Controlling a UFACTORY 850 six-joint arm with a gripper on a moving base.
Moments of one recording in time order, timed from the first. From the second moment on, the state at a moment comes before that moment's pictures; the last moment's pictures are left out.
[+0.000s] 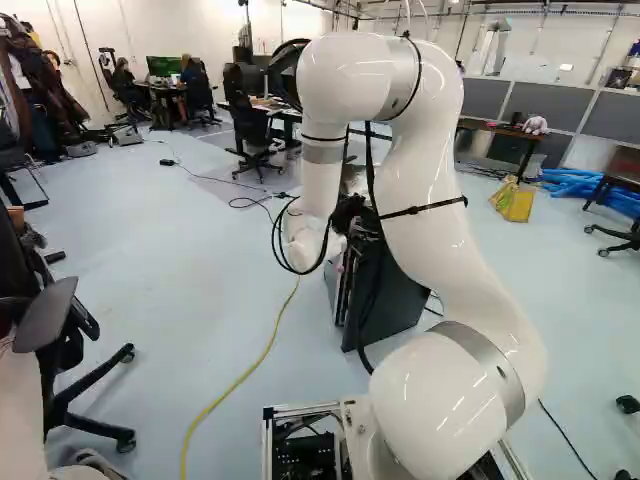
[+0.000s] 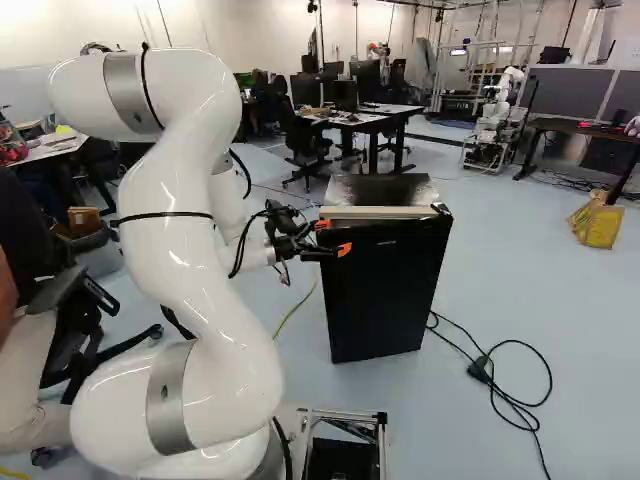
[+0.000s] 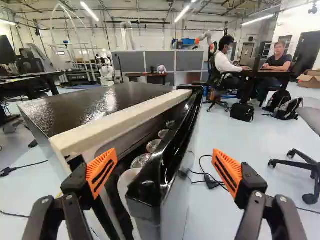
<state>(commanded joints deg) 19.1 -36.8 -37.5 75.7 84.0 0.0</state>
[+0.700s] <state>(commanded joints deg) 20.0 -31.3 -25.8 75.7 84.0 0.0</state>
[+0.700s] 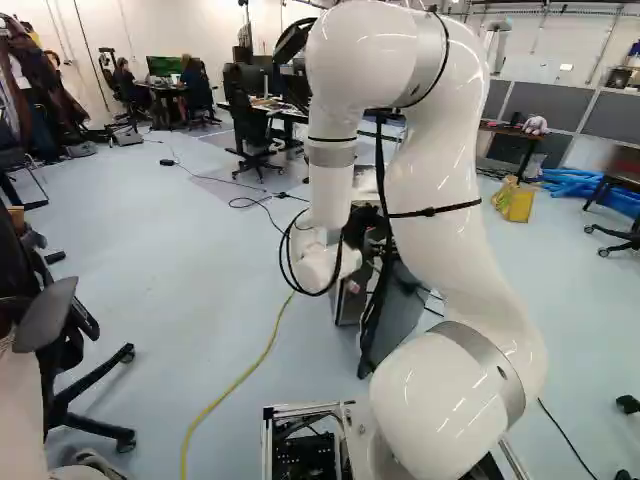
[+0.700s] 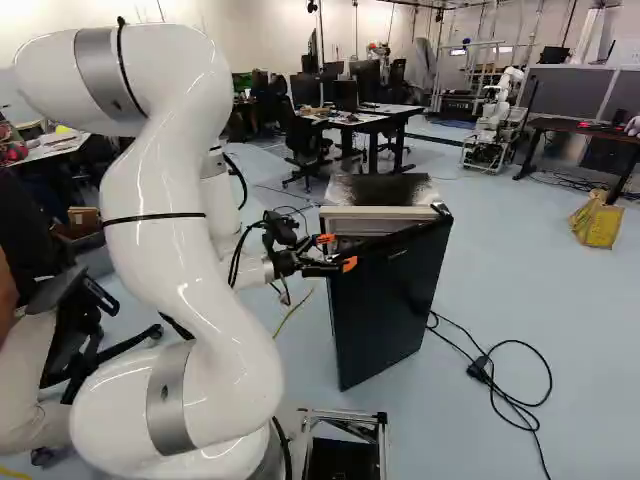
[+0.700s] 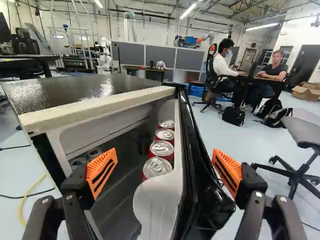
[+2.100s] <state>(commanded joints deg) 15.1 -24.6 -8.8 83.3 86.3 0.0</state>
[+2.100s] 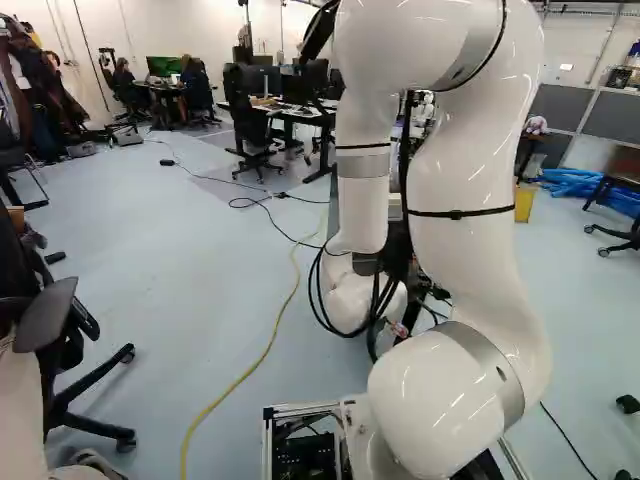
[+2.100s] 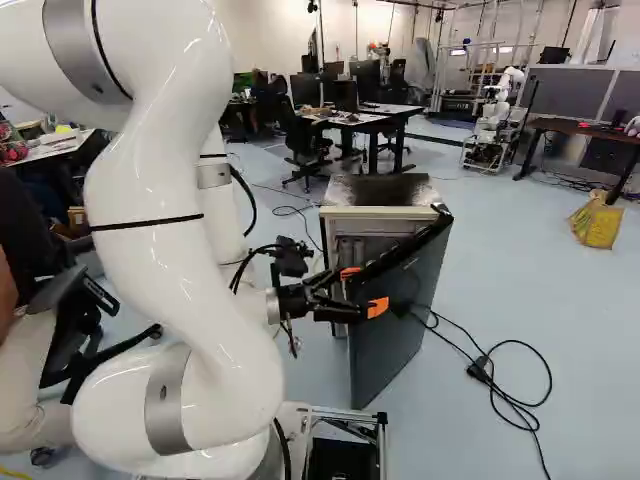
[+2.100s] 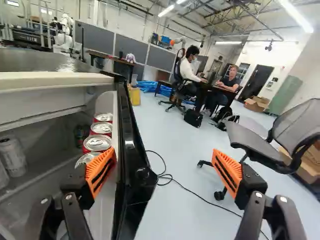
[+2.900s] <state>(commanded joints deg) -0.6 -25.1 -12.2 88.9 87.6 0.0</state>
